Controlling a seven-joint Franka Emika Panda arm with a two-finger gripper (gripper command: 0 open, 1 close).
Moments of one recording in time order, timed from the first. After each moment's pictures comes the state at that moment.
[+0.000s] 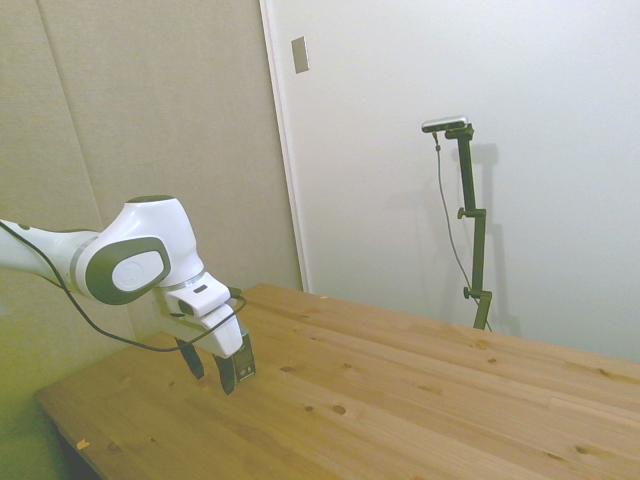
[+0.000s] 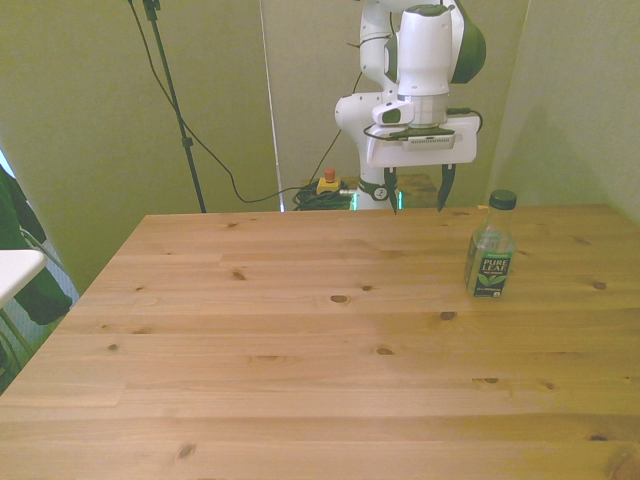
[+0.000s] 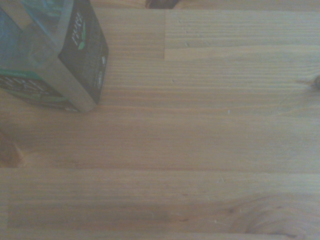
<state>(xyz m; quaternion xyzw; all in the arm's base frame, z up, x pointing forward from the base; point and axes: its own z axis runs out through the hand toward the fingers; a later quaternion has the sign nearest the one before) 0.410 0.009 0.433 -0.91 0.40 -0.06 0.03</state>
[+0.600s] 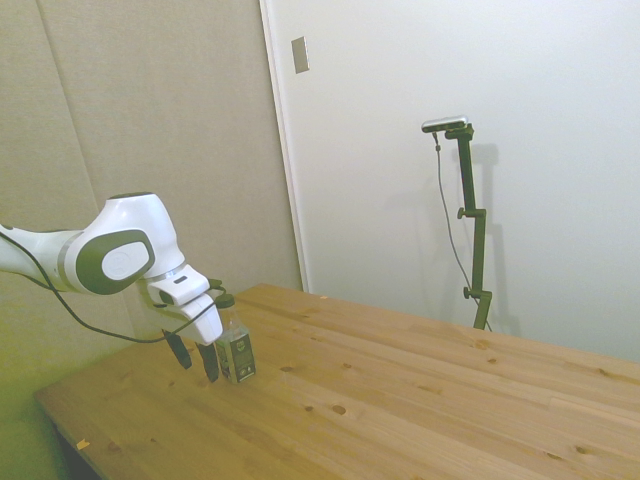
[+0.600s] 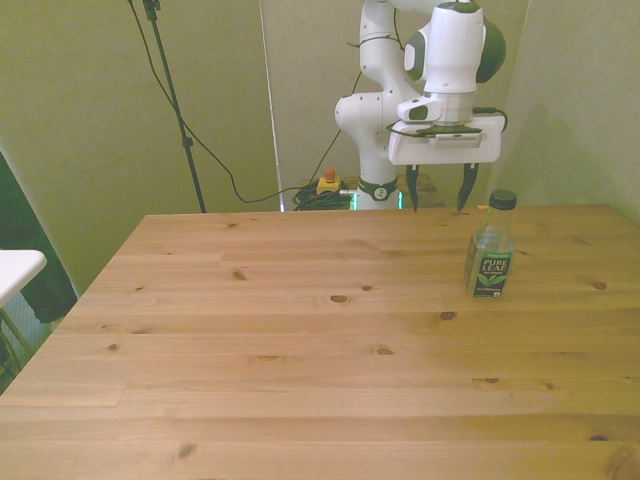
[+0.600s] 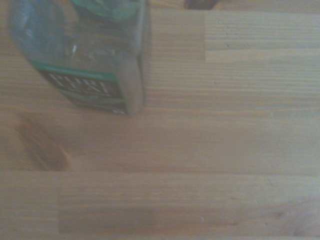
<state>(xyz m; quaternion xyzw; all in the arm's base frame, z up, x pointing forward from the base) 0.414 0.071 0.448 -0.91 0.41 -0.08 0.02</state>
